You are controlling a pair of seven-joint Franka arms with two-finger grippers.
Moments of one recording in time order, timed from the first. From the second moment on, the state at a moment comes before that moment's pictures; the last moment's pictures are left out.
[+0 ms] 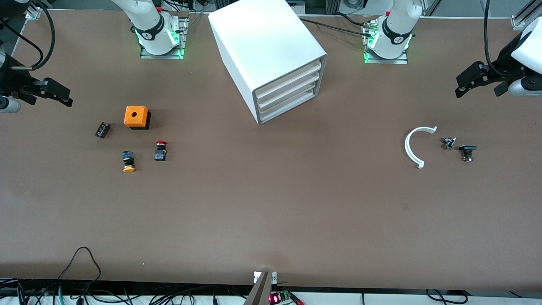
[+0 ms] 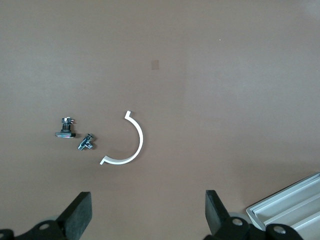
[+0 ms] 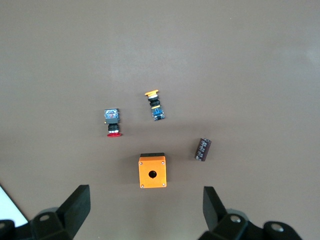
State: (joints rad) left arm -0.05 -0.07 -0.01 -1.61 0.00 1.56 -0.12; right arm 0.04 -0.05 -0.07 -1.73 -0.04 1.67 0.01
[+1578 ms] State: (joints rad) left arm -0.06 -0.03 -0.10 -1.63 -0.01 1.54 -0.11; right arm 0.04 -0.05 -0.07 -1.73 -0.04 1.69 0.02
